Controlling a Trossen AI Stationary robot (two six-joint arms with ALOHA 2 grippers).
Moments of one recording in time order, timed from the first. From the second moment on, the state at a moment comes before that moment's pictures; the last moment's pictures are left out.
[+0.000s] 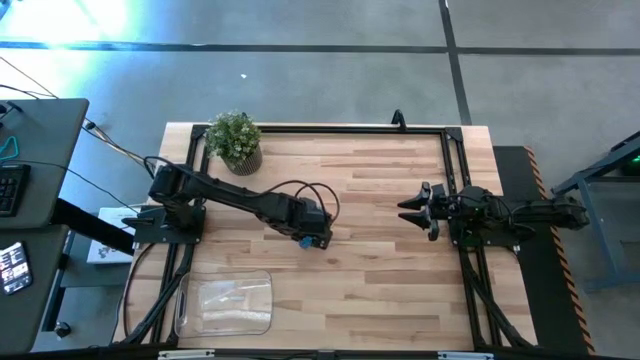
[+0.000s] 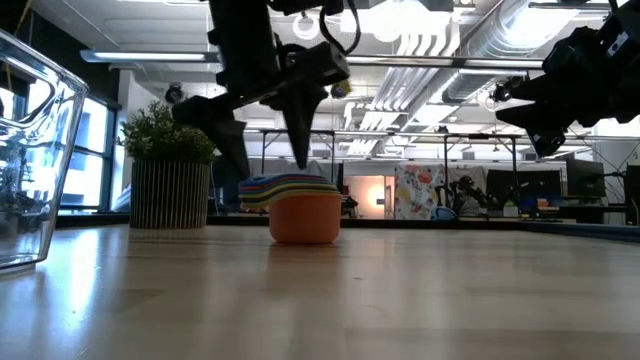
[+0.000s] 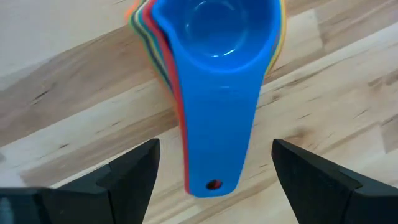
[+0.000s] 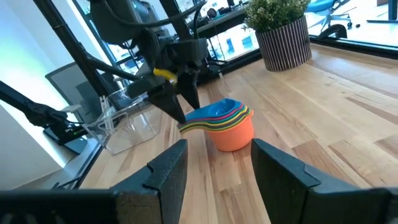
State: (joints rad) left arm -0.15 1.87 1.40 -0.84 -0.10 -1.29; right arm 0.00 0.10 0.01 0.01 0.01 0.39
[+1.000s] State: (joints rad) left arm -0.13 2.01 1.40 -0.79 -0.03 -1.26; right arm 0.00 0.13 0.01 0.01 0.01 0.39
